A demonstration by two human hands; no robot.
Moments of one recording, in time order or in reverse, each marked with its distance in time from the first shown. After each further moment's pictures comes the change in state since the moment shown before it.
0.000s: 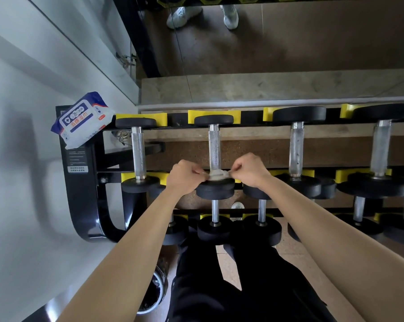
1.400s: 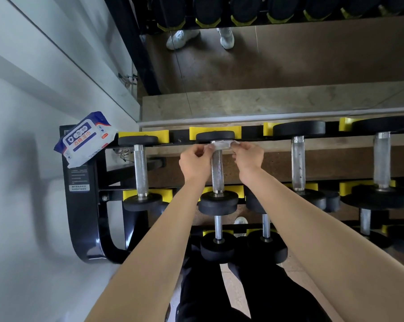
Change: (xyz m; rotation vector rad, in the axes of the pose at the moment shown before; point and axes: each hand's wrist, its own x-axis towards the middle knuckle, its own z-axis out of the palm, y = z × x) left_hand 0.034 0.062 -0.003 -0.595 0.433 0.035; right_hand 0.045 -0.048 -0.009 0.995 0.538 0.338
